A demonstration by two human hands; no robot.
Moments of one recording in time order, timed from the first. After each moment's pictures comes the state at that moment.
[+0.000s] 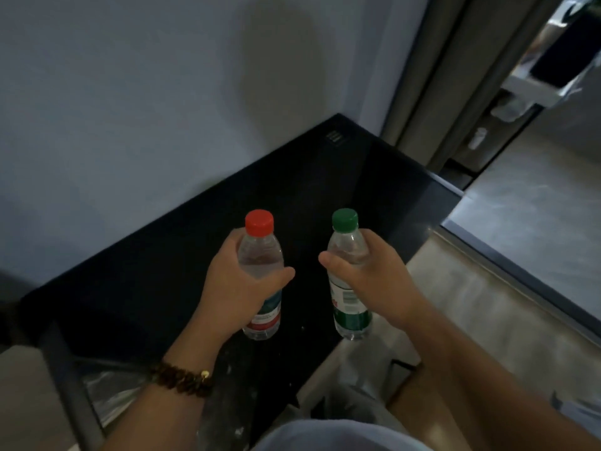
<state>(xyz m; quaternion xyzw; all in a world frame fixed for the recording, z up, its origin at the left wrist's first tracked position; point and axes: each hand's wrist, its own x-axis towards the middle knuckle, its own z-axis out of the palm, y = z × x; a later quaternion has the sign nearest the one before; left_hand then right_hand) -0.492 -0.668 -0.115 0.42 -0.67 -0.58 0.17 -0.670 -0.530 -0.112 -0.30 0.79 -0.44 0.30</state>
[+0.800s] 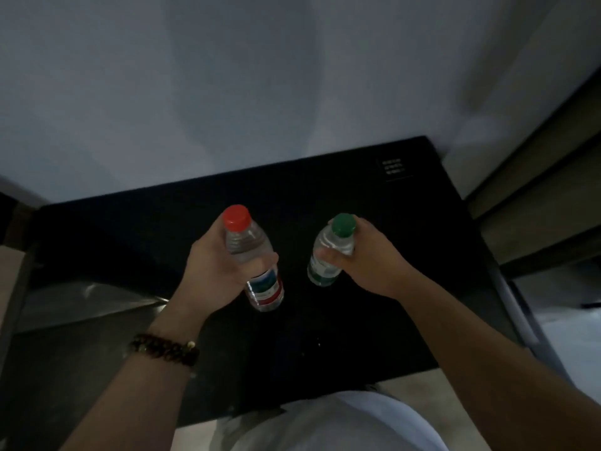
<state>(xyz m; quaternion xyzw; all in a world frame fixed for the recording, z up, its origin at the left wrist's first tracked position) -0.759 -0.707 -0.162 0.61 -0.61 -0.44 0.25 -1.017 -0.693 -0.190 -0.57 0.67 -0.22 0.42</state>
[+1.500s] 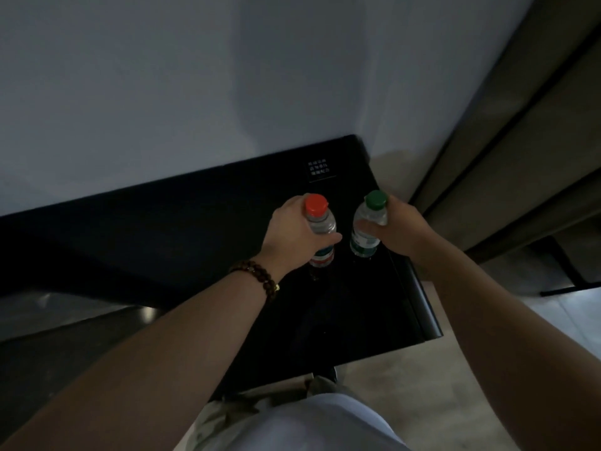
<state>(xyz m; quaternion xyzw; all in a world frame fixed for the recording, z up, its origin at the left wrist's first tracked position) -1.063 -0.721 -0.198 0.55 -0.71 -0.39 0.22 -1.293 -0.701 -0.230 -0.57 0.72 -0.19 0.35</state>
